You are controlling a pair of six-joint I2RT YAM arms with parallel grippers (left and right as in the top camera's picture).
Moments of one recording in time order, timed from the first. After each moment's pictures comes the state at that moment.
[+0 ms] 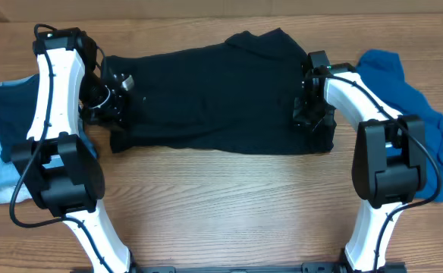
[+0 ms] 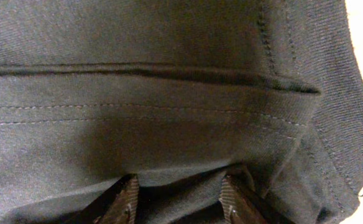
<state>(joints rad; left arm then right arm) 0.15 2.11 1.95 -1.69 0.26 0.28 0.14 2.13 1.52 -0.96 0.01 0.33</state>
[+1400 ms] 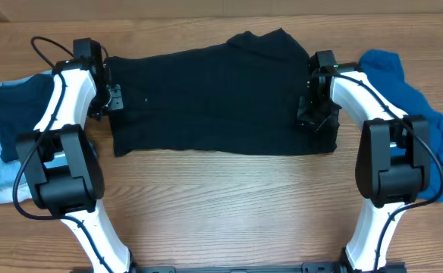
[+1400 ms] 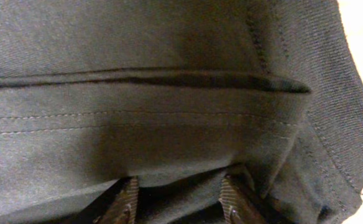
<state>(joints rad) 0.15 2.11 1.64 -0.92 -0.11 -0.05 0.10 2.13 1.52 -0.96 -0.02 0.33</state>
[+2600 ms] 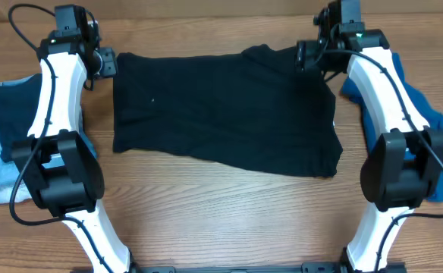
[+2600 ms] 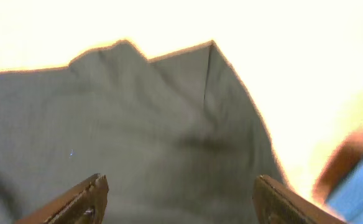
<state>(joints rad) 0.15 2.11 1.88 -0.84 -0.01 -0.05 0.08 2.09 1.85 -0.77 -0.10 0.12</state>
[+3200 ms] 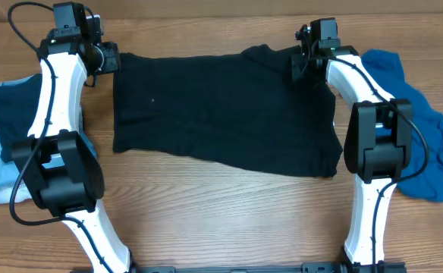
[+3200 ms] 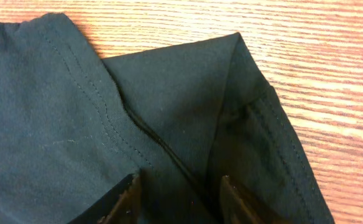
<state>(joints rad) 0.15 2.11 1.88 -0.80 0.07 -0.05 0.08 2.36 1.85 -0.53 -0.12 0.01</state>
